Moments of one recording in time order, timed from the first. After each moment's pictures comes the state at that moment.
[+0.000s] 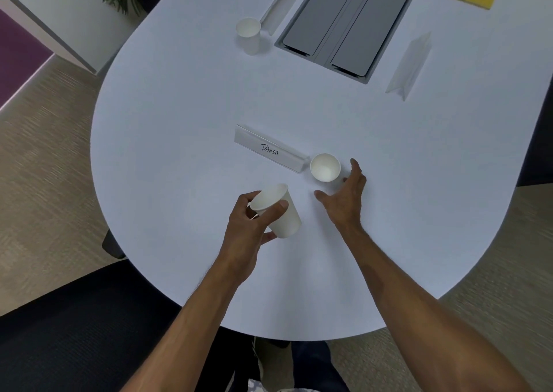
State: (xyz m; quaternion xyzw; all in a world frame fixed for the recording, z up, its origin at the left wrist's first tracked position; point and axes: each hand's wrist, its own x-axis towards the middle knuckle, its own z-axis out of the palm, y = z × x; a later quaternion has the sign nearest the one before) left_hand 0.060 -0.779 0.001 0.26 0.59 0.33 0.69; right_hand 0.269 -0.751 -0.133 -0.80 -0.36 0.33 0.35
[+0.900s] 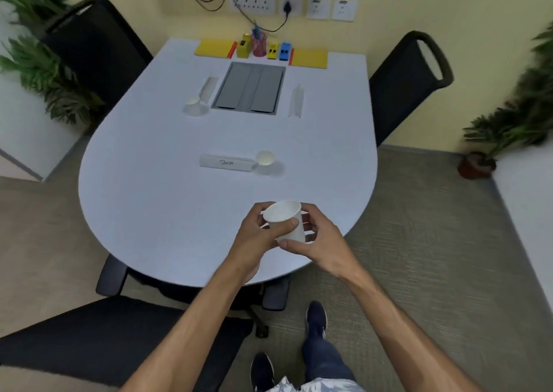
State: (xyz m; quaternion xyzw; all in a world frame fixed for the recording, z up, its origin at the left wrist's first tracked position) left_hand 0.011 -0.983 0.112 0.49 0.41 0.23 0.73; right_hand 0.154 -1.071 0.108 -0.67 -0.44 0.40 0.44
